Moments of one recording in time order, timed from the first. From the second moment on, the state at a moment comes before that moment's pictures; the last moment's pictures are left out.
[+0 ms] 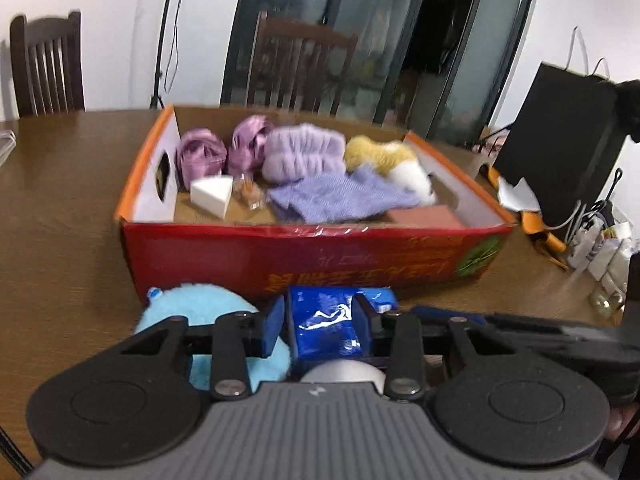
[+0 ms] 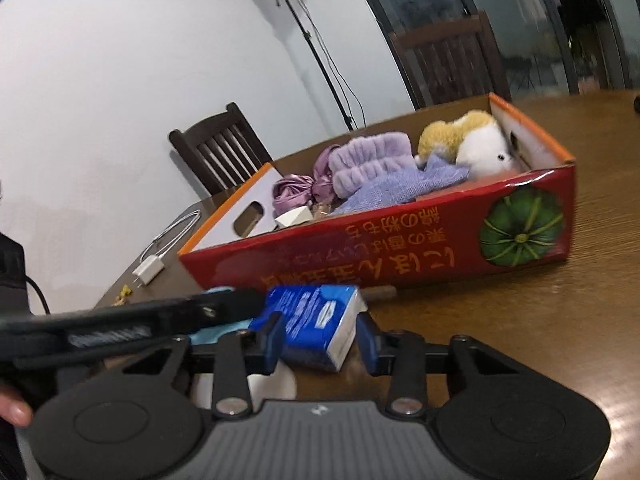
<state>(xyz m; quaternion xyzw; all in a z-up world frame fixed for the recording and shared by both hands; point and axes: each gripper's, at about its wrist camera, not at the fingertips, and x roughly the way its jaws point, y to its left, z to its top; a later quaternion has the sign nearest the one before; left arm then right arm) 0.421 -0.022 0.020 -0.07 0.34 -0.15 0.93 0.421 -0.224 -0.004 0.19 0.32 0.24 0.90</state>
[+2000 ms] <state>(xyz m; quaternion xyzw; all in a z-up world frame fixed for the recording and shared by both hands) 0.387 -0.027 0.106 -0.14 0.27 -0.17 0.94 0.389 -0.253 0.097 0.18 0.23 0.25 0.92</state>
